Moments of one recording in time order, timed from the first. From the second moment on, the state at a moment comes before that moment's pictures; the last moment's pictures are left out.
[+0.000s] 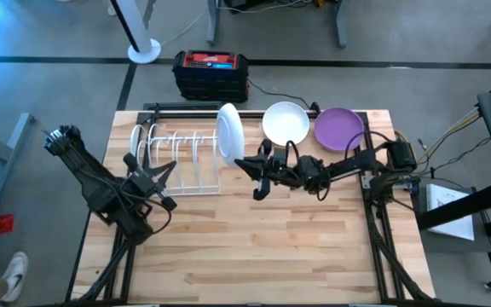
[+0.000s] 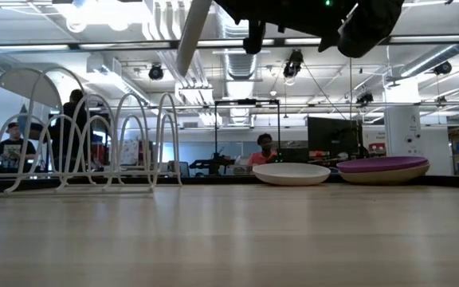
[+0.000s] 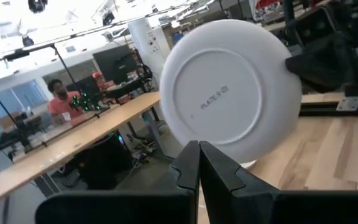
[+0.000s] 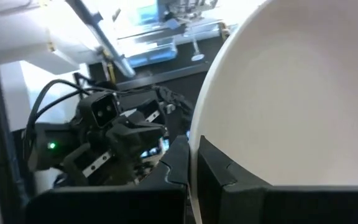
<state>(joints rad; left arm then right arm) -0.79 1.12 1.04 -1.23 -1.57 -0.97 0.05 1.79 0.92 1.29 0.16 0.18</state>
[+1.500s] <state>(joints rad) -0.79 1.18 1.09 -1.22 -1.54 -0.85 -0.01 1.88 1.02 1.24 -0.06 0.21</state>
